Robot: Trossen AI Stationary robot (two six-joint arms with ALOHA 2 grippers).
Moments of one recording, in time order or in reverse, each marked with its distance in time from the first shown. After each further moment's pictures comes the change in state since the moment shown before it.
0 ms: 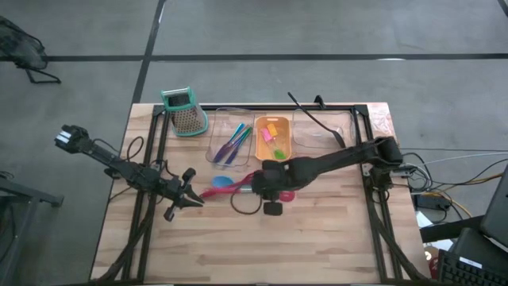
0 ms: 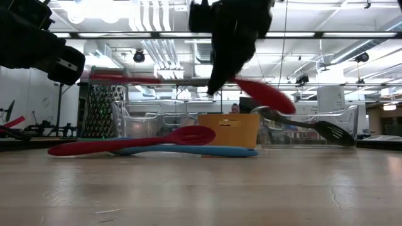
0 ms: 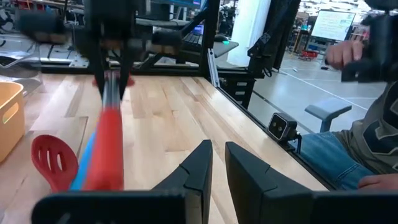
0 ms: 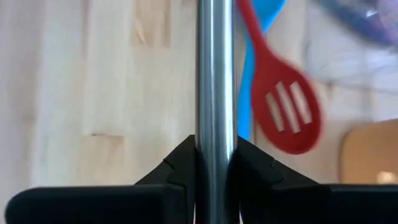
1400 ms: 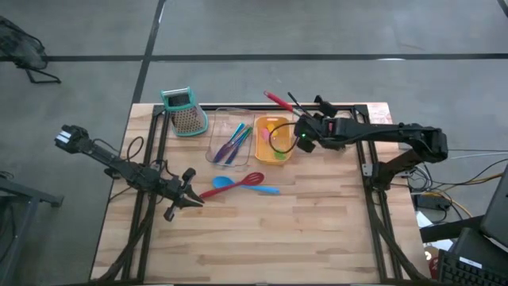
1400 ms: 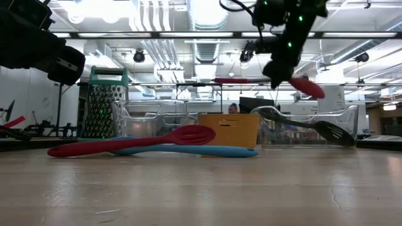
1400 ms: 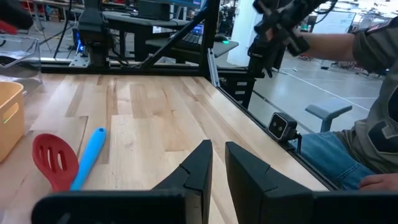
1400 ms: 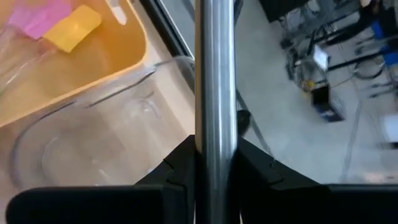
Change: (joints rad) left arm 0.000 0.001 0.000 0.000 0.000 0.000; right arm -0.412 -0.487 -0.404 -0.089 0.702 -0.087
